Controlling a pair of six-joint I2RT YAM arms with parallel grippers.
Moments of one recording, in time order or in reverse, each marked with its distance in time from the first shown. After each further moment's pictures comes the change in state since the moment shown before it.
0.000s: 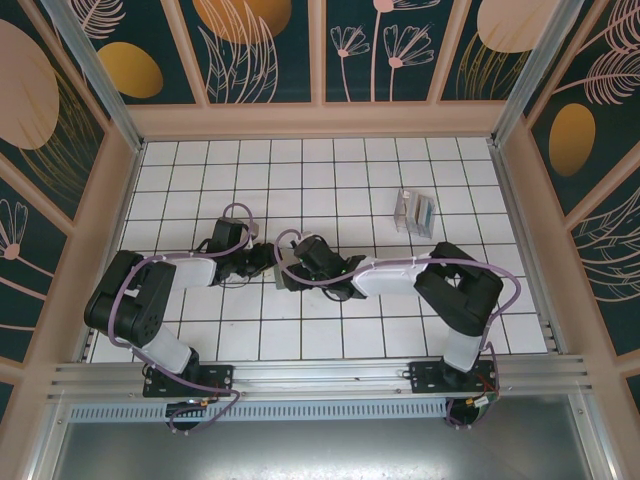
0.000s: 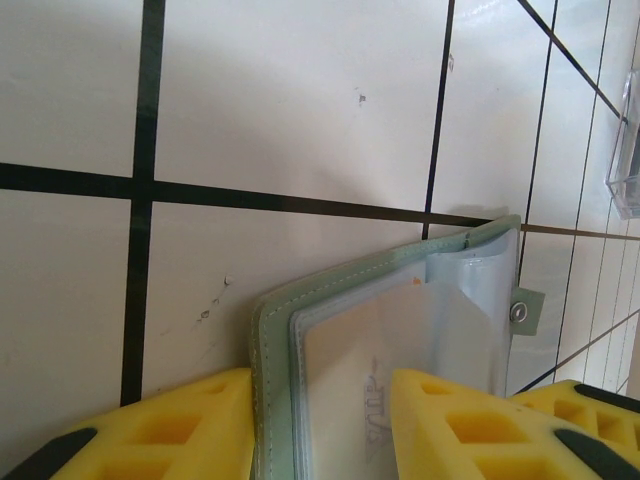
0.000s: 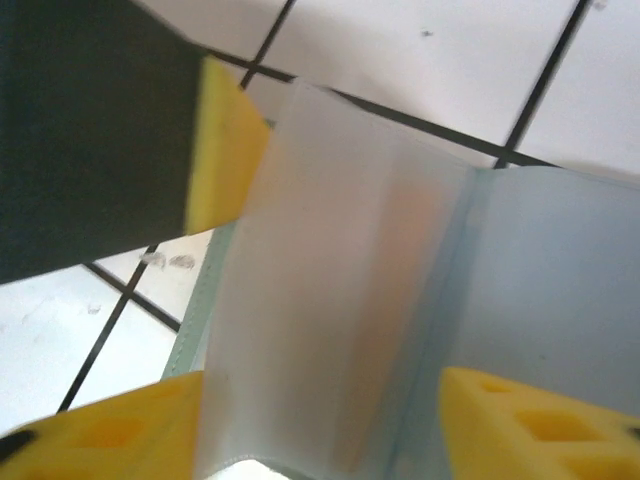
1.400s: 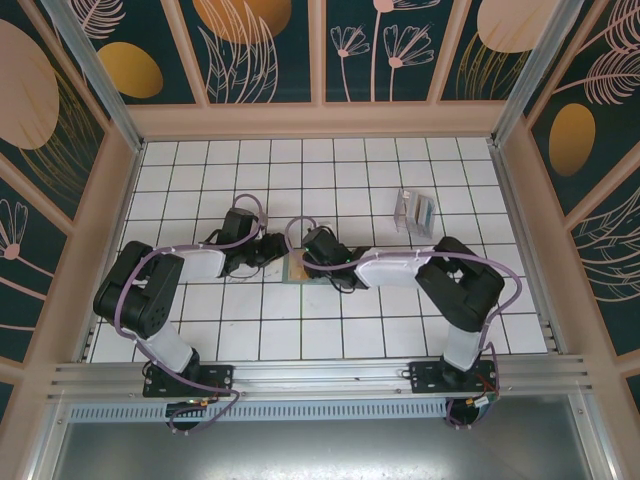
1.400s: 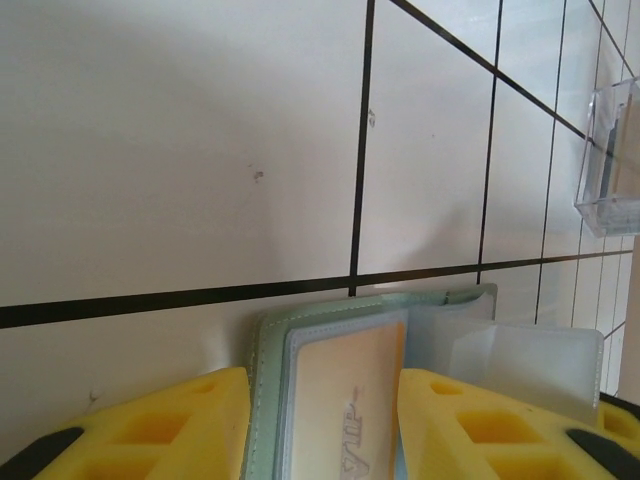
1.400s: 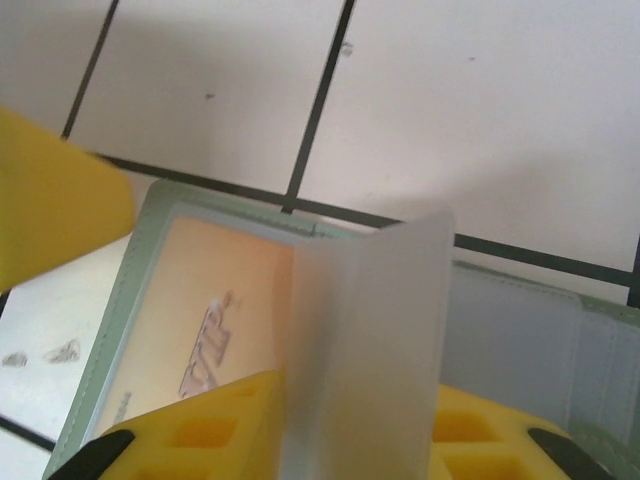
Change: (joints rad) left arm -0.055 0.066 0.101 0.015 -0.036 -0.027; right arm -0.078 0.015 0.034 -0.095 0.103 0.095
